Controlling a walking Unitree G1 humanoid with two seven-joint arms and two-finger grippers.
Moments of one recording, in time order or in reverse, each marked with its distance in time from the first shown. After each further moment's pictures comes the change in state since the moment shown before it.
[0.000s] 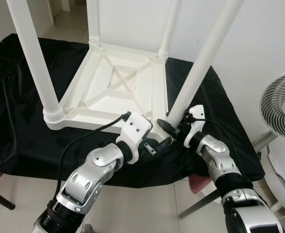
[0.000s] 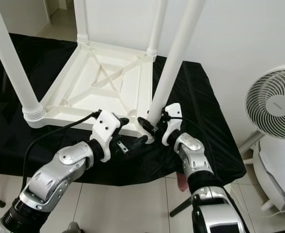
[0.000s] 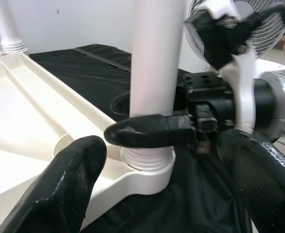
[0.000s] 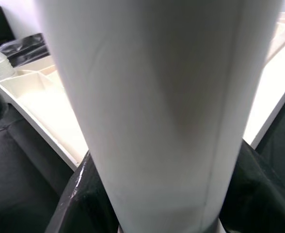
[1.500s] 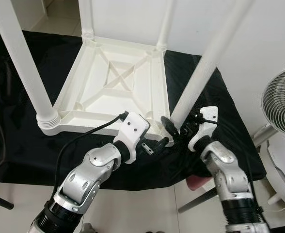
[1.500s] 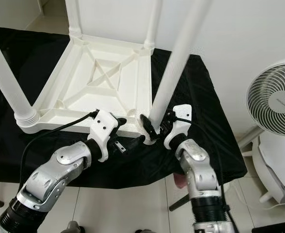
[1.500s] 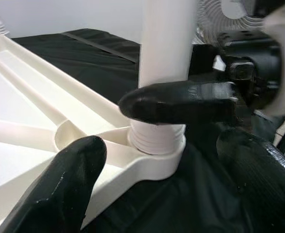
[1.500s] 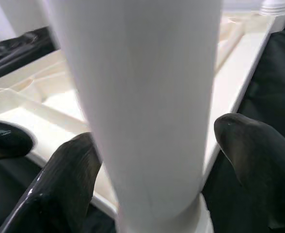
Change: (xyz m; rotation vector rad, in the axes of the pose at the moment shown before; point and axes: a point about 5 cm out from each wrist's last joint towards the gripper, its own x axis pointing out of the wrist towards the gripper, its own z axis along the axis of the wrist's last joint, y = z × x) left arm -0.007 0.000 -0.003 0.012 0.021 -0.003; right arm -0.023 0.011 0.032 0.001 0.001 -0.115
